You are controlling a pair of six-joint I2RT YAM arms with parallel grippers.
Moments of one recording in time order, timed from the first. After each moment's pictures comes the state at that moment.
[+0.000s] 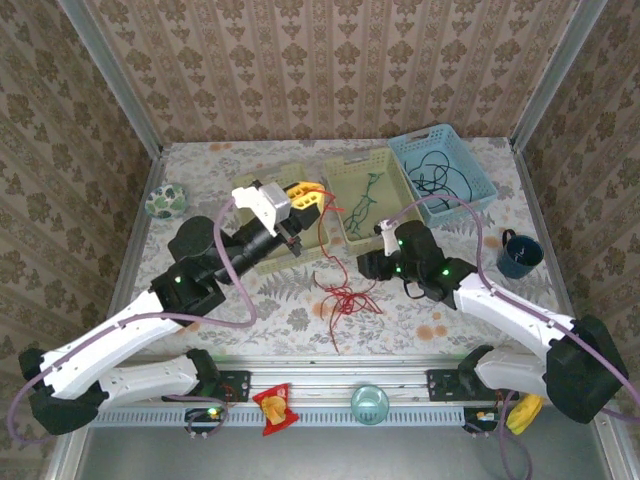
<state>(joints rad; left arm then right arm) -1.05 0.95 1.08 0.13 -0.03 0.11 0.59 1.17 0.69 -0.18 -0.21 0.31</state>
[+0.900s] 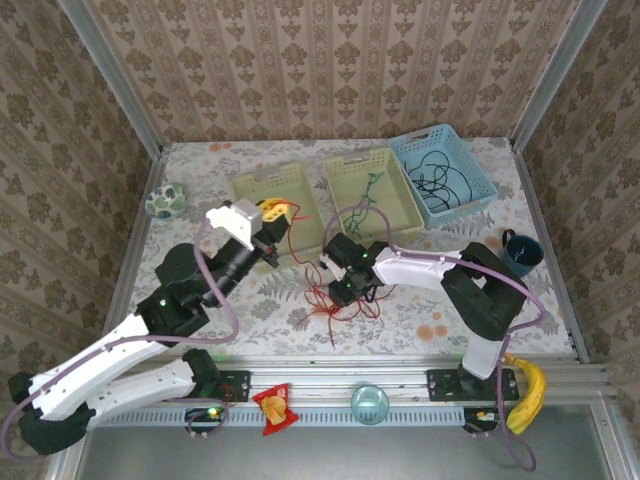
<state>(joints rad) -1.03 0.72 0.86 0.11 -0.28 0.05 0.79 1.78 1.04 -0.53 -0.08 0.22</state>
